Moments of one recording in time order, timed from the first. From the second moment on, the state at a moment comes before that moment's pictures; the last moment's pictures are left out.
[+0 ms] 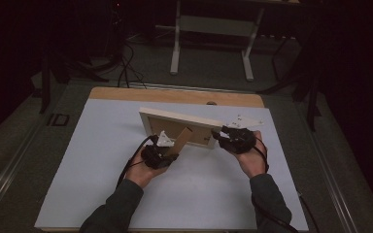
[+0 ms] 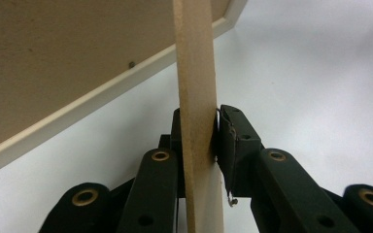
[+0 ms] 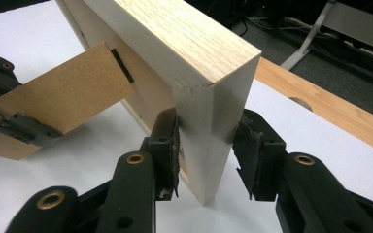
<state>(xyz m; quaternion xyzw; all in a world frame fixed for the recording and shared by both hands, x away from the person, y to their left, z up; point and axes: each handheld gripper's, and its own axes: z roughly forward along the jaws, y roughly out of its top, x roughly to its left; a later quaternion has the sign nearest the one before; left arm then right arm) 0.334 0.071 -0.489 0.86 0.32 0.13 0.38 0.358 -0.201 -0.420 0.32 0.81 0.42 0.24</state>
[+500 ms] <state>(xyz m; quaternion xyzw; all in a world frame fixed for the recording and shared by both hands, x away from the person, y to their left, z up) 0.320 0.067 -0.493 0.86 0.31 0.12 0.39 0.348 -0.200 -0.421 0.29 0.83 0.41 0.24</state>
